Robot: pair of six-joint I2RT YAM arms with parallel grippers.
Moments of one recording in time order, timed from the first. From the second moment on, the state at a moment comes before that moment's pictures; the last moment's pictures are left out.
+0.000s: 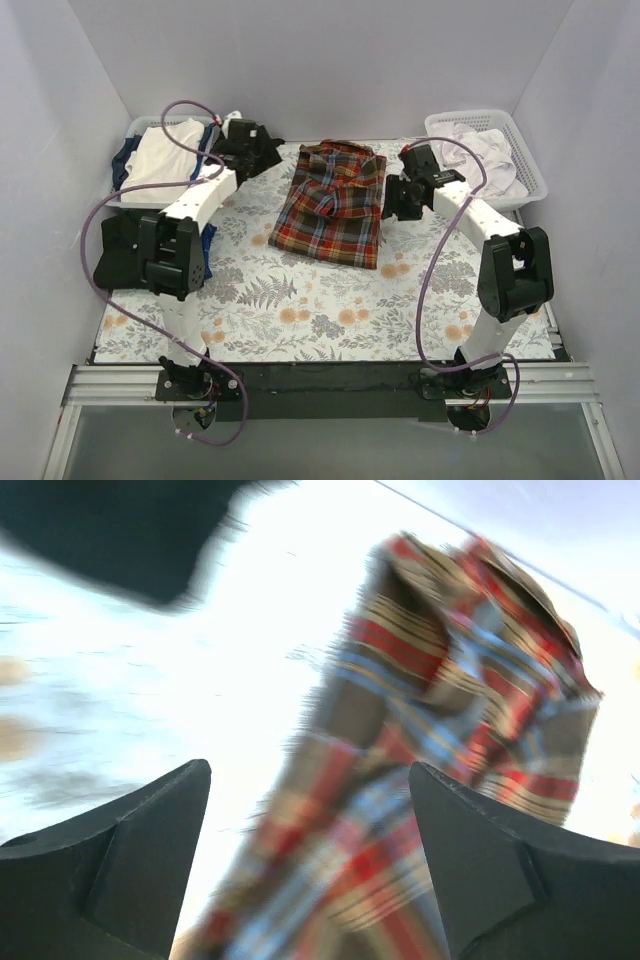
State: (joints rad) left arm -0.29 2.03 1.71 -0.32 -0.16 -0.63; right arm 0.33 1.79 1.43 -0.61 -0.04 0.36
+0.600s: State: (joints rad) left arm -0.25 1.75 0.99 -0.11 0.28 -0.59; right arm 0.34 1.70 1.02 -0.32 -0.45 0.39
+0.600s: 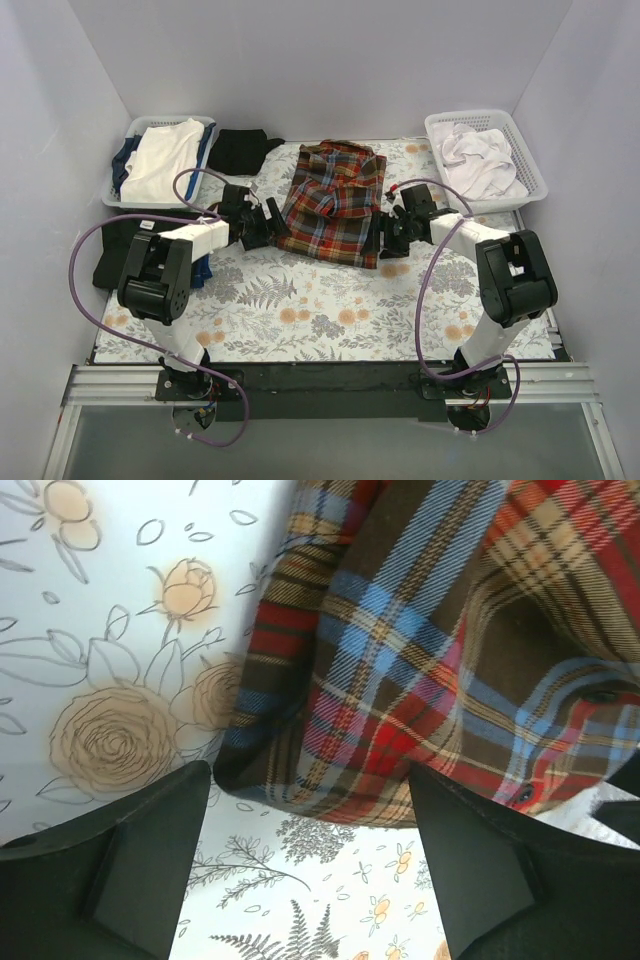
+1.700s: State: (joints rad) left arm -0.25 1.65 0.88 -0.37 0.46 -0.60; right arm 0.34 1.76 0.99 -0.51 -0.57 0.33
